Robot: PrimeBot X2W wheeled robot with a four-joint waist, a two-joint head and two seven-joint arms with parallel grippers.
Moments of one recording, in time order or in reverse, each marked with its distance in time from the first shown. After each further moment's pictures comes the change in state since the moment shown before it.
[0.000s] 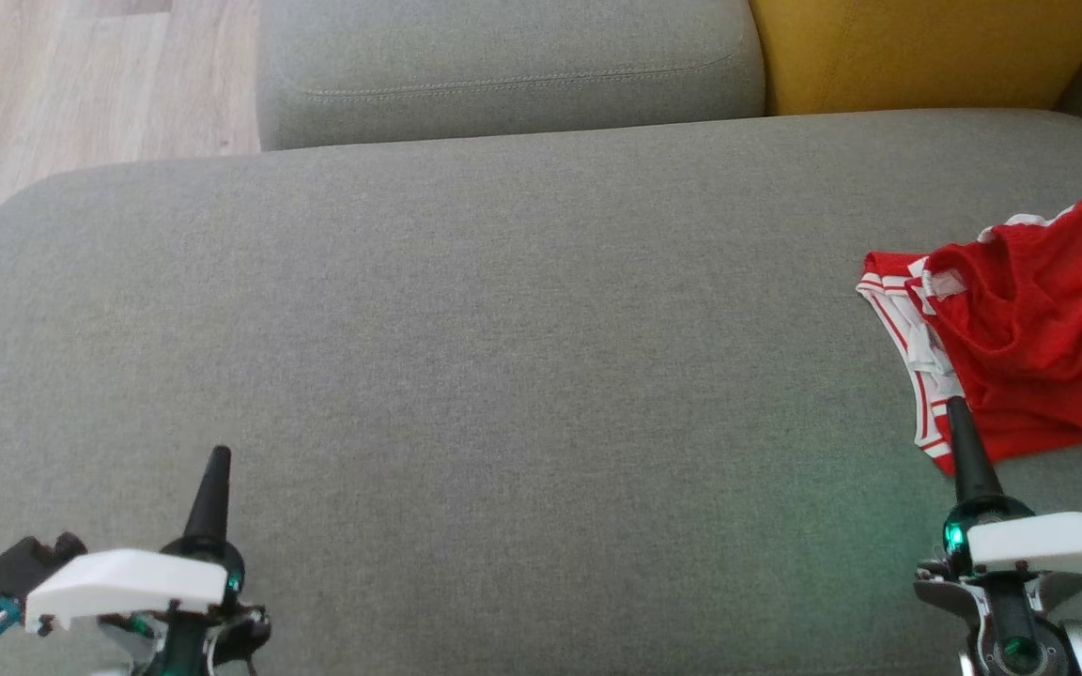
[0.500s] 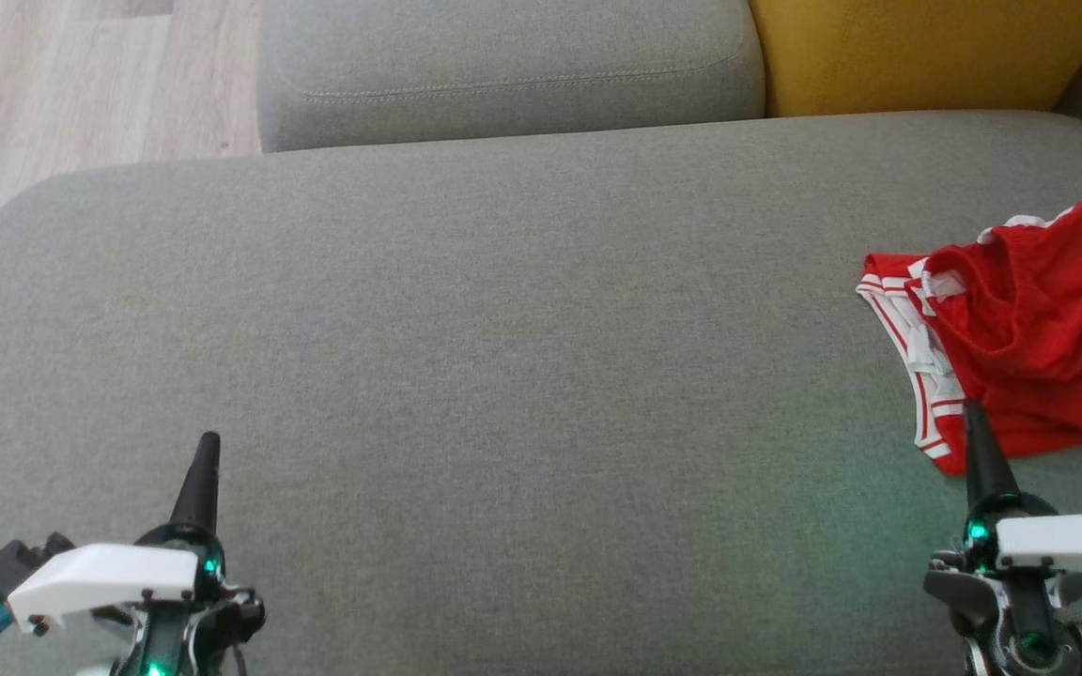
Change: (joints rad) left arm -0.030 -0.018 0.049 0.016 -0.172 -0.035 0.045; right arm -0.019 -0.002 -0.023 0.039 0.186 0.000 0.002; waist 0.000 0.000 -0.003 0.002
